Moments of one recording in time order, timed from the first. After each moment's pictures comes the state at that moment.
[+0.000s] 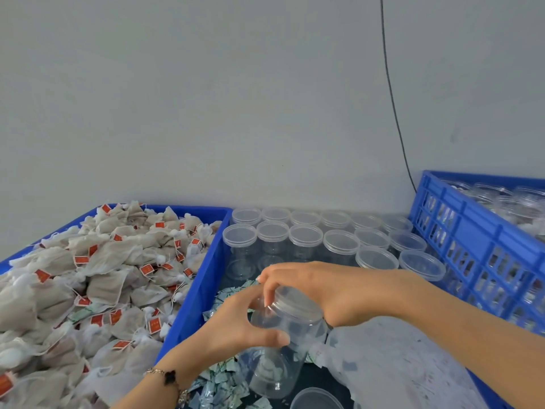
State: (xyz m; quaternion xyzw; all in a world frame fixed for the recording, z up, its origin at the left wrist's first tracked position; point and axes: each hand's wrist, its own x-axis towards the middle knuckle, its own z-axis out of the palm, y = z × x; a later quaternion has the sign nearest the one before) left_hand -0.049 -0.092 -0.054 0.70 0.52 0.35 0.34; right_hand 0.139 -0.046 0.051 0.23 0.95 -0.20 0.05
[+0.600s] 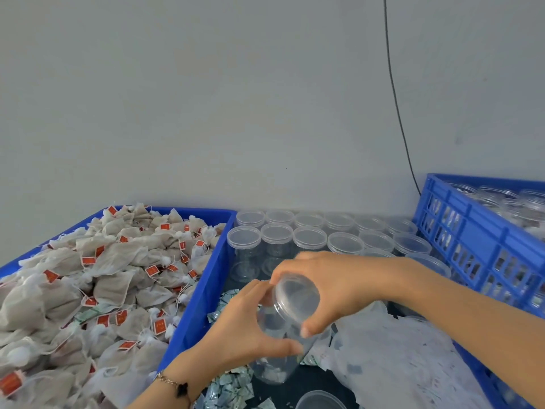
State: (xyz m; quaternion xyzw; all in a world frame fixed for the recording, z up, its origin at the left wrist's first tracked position) left_hand -0.043 -0.093 -0.056 0.71 0.54 0.39 0.22; right_hand 0.139 -0.044 0.065 0.31 0.94 -0.16 0.07
